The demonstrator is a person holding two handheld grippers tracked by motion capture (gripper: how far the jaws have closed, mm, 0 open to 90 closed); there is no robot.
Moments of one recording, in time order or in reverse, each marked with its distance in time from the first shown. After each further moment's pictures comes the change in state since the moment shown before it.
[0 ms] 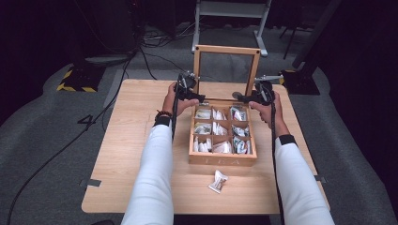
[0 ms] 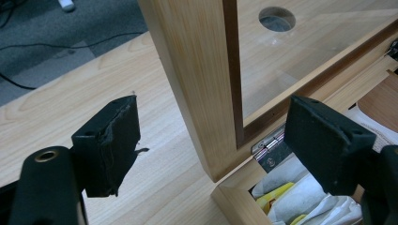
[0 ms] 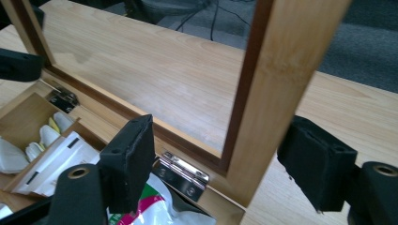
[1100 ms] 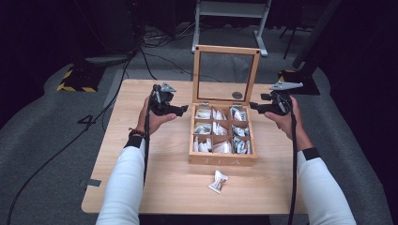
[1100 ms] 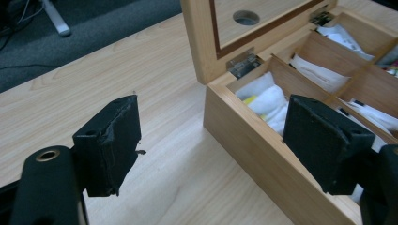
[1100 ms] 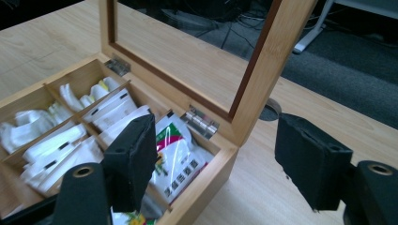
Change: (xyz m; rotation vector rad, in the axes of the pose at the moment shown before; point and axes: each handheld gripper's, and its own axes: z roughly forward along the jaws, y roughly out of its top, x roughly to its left) left arm 0.010 -0.066 -0.083 -0.126 -0.055 0.029; right arm 0.010 -0.019 -0.073 -0.072 0.023 -0.166
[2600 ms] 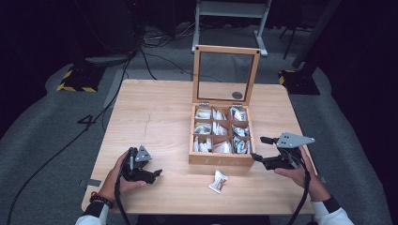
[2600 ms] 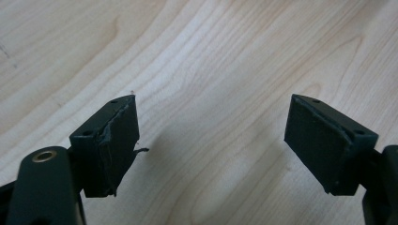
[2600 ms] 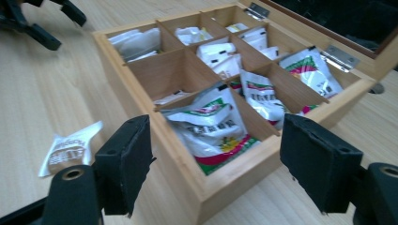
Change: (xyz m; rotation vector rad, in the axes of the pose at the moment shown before) left arm -0.053 -0.181 -0.083 0.203 -0.037 0.119; right arm 0.092 -0.104 -0.080 -0.053 0.193 -0.198
